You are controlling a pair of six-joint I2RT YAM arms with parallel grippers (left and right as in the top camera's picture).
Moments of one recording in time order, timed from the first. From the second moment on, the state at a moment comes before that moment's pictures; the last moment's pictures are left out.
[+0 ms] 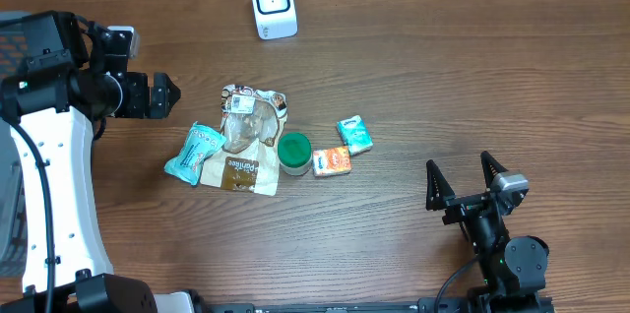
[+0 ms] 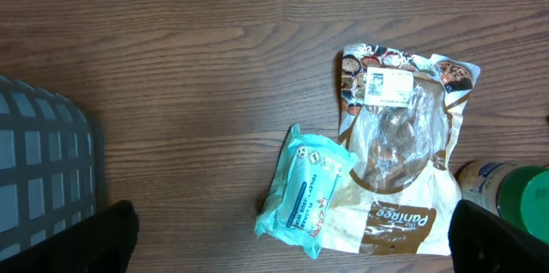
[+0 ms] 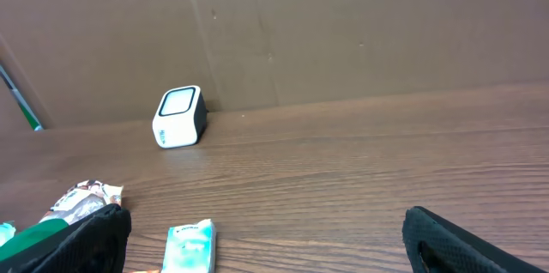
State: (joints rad) left arm 0.28 1.54 1.53 -1.09 0.19 0.27; right arm 0.11 0.01 0.02 -0.03 -0.11 0.20
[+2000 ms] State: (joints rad) left arm 0.28 1.54 1.53 -1.09 0.20 0.27; right arm 0.11 1.60 1.20 -0.73 -0.52 0.19
